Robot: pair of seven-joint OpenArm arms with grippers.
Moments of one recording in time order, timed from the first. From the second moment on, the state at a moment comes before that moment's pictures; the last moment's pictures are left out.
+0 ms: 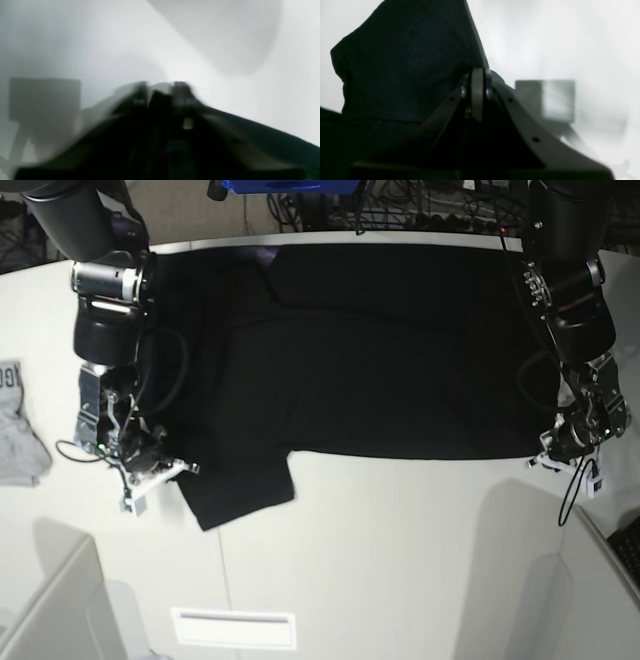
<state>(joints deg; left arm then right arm) -25.3 -23.8 -22.7 41.3 -20.2 -15.2 41.1 26.3 9.9 11.2 45.6 18.6 16.2 -40.9</state>
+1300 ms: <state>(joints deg) 10.2 -29.7 -31.5 92.1 -52.4 -15.2 62.8 -3.7 11.8 11.6 97.5 18.4 16.1 -50.3</state>
